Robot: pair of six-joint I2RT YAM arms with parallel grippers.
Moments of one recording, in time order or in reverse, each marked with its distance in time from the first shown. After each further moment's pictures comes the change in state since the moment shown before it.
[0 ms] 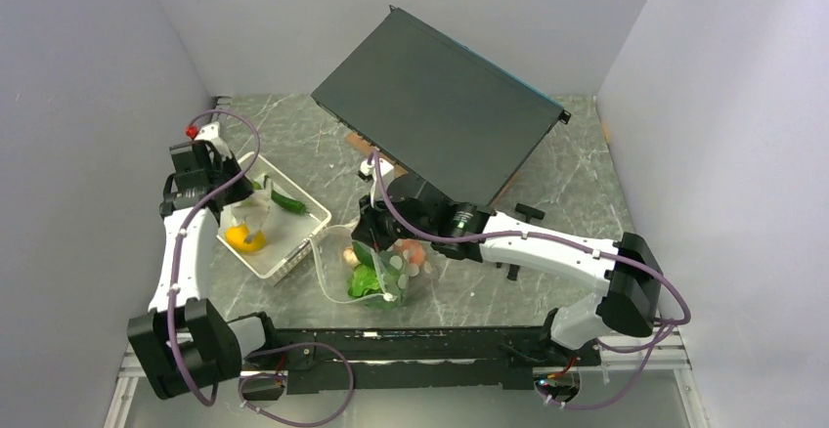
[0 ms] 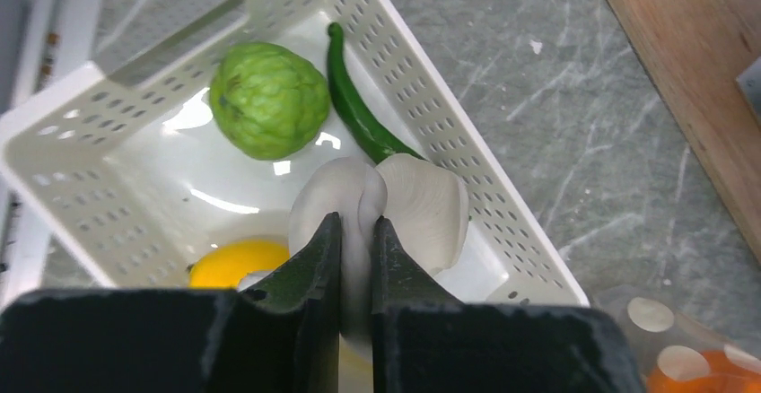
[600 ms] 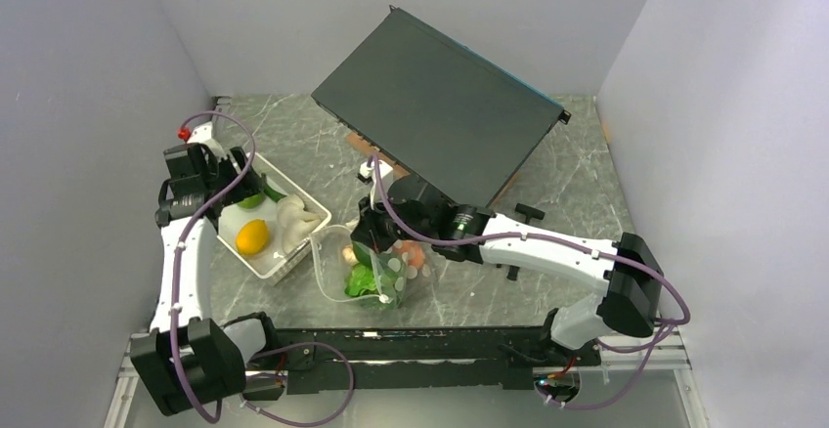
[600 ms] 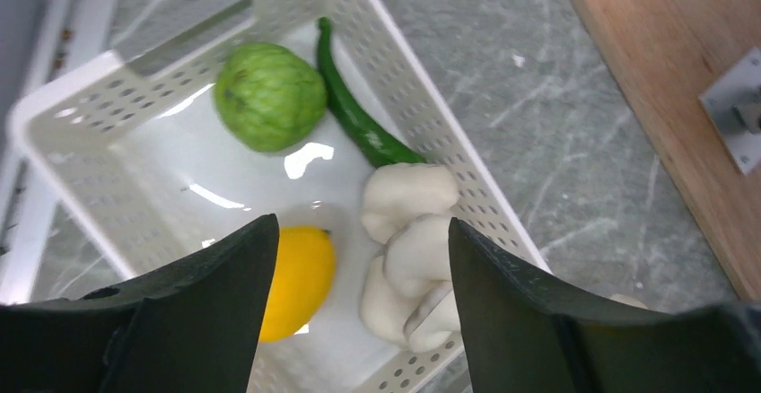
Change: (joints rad) left arm 0.021 -0.029 0.004 -0.018 0.057 -0.033; right arm 0.001 0.006 -0.018 0.044 -0.014 -0.023
